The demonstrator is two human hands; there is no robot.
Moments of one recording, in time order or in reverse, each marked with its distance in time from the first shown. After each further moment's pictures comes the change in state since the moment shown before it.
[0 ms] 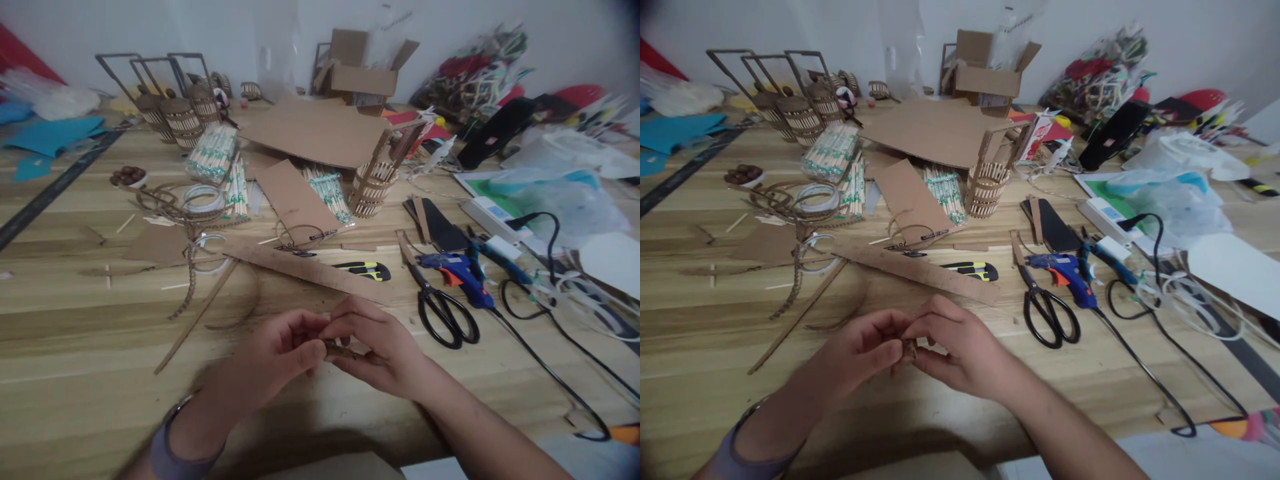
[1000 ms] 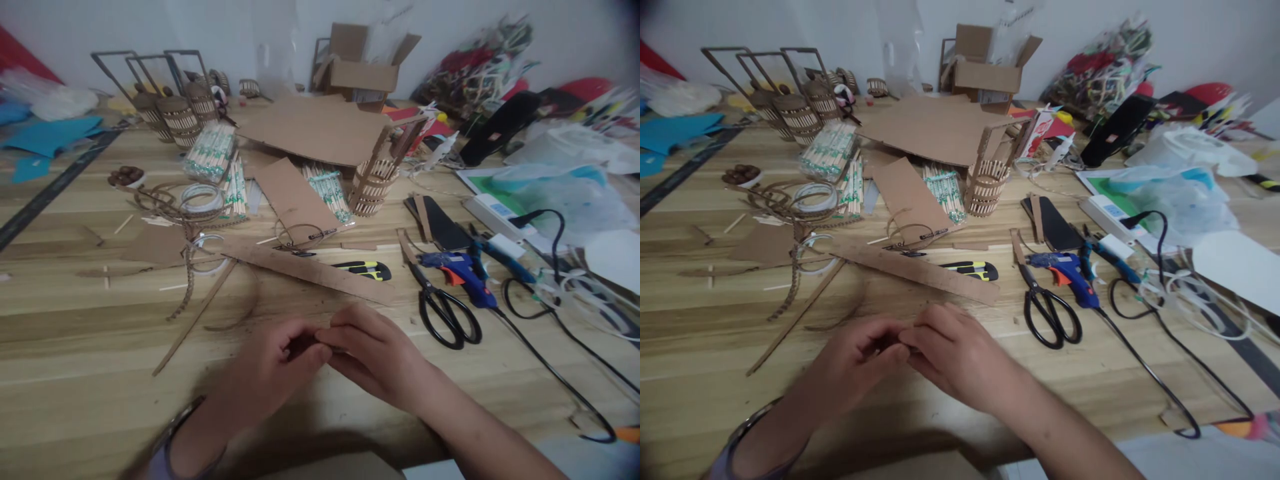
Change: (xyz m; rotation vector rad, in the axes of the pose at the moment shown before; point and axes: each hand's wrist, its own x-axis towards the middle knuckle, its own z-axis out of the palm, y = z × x) left_hand -0.007 0.005 0.005 0.565 0.162 0.100; right_hand -0.005 -0.006 0.002 -0.318 -0.022 -0.049
